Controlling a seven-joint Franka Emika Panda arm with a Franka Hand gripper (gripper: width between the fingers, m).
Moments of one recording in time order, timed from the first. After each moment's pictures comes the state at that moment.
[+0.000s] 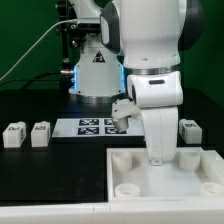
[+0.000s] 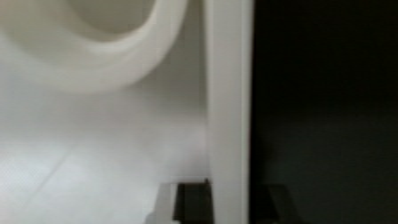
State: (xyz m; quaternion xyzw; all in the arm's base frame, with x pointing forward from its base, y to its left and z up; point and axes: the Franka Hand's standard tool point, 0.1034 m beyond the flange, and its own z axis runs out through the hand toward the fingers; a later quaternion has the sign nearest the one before) arm 0.496 0.070 0.005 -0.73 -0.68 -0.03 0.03
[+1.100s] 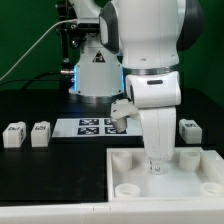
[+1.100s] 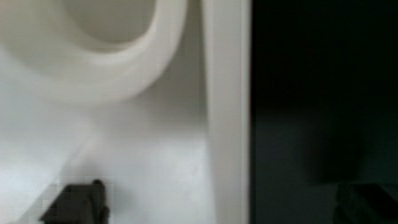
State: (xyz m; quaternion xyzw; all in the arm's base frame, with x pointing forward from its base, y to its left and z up) arm 0.496 0.068 0.005 -0.74 -0.67 -0.03 0.03
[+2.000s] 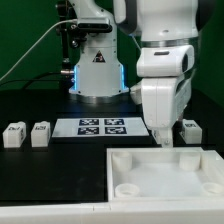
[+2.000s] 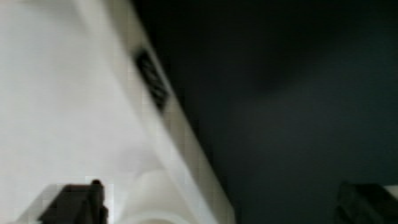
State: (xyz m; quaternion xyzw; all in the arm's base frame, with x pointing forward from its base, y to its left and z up) arm 0.481 0.111 0.041 -0.87 -0.50 -0.04 0.02
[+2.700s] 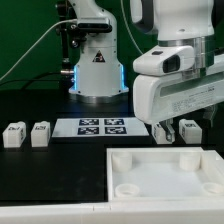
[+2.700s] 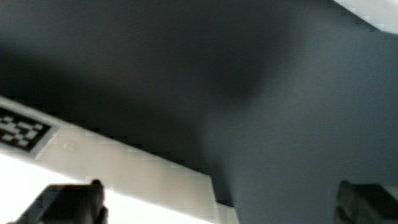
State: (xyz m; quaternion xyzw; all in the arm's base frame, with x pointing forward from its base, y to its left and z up) arm 0.469 0.145 0.043 -0.99 -0.13 -0.02 0.06
